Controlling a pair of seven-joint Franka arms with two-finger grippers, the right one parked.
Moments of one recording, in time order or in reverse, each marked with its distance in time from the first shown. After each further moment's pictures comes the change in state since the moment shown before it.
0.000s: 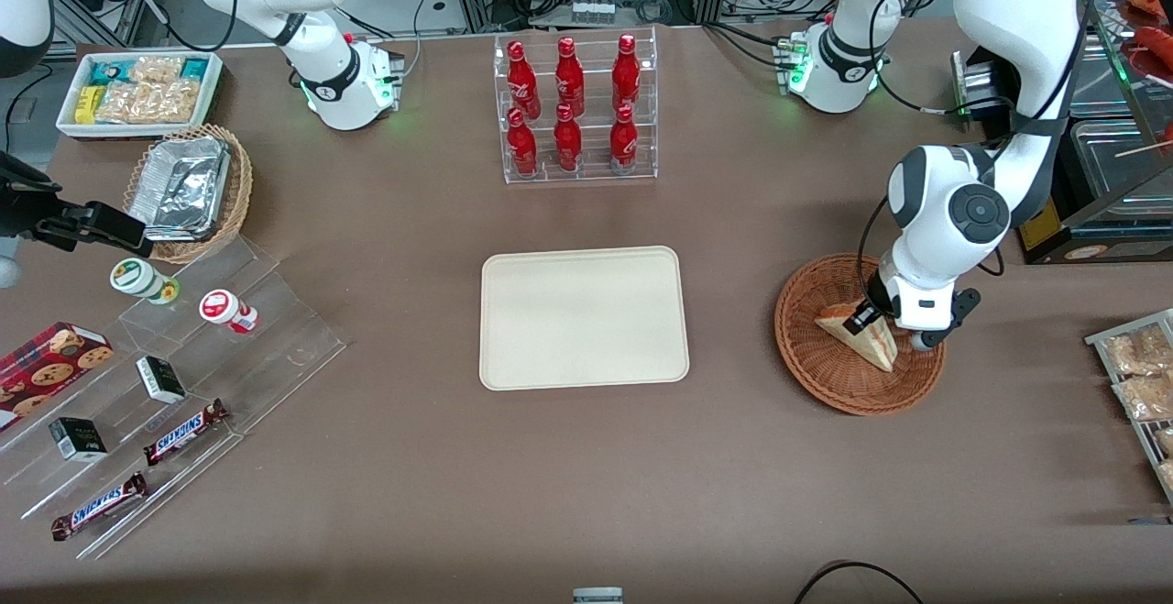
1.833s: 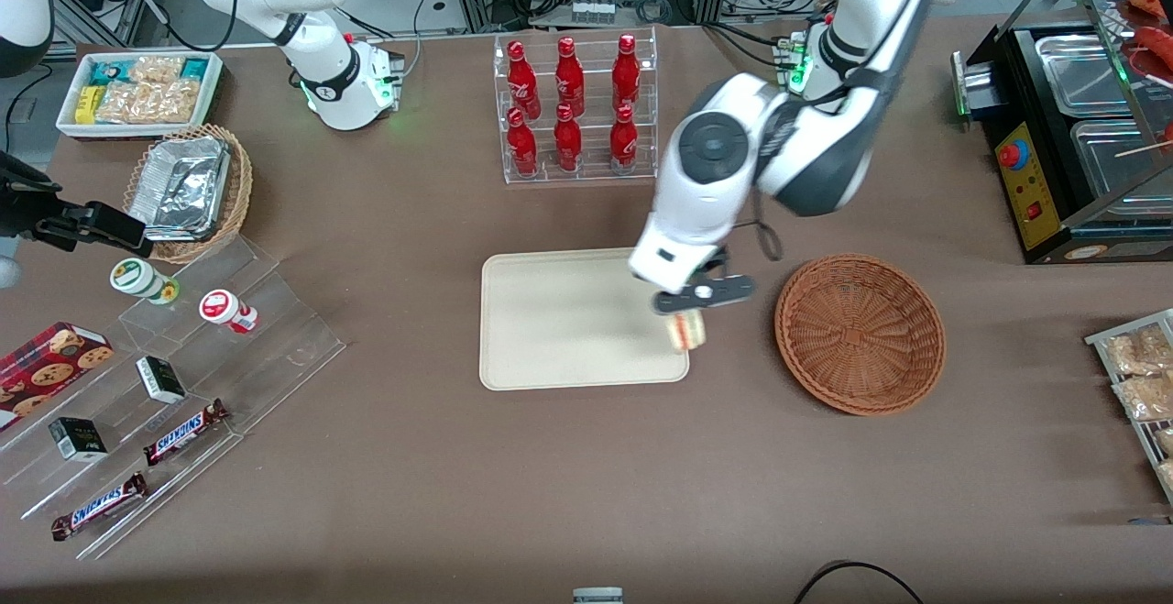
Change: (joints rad) arm -0.522 0.171 -0.035 0.684 0.005 -0.556 -0.005
